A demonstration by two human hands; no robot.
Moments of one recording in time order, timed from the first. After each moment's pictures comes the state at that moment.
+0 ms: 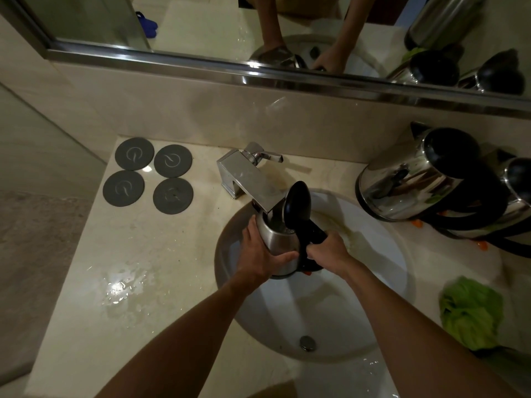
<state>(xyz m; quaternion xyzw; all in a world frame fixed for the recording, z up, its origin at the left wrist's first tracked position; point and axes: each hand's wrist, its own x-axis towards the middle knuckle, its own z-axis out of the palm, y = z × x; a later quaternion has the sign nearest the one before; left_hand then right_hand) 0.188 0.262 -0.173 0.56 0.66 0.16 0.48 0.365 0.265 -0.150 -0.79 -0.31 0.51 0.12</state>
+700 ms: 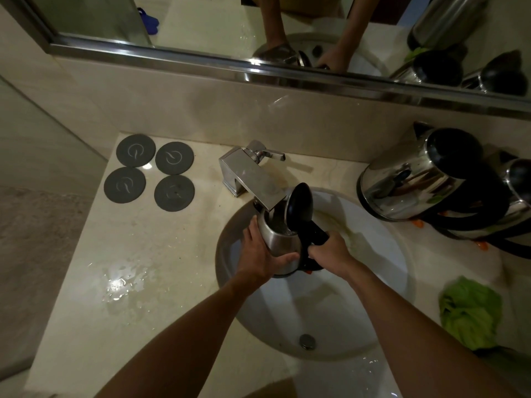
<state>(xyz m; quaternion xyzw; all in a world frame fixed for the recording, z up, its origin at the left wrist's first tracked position) 0.186 0.258 -0.174 0.56 0.66 0.15 0.48 0.367 0.261 -0.155 -0.80 -0.33 0.49 0.12</state>
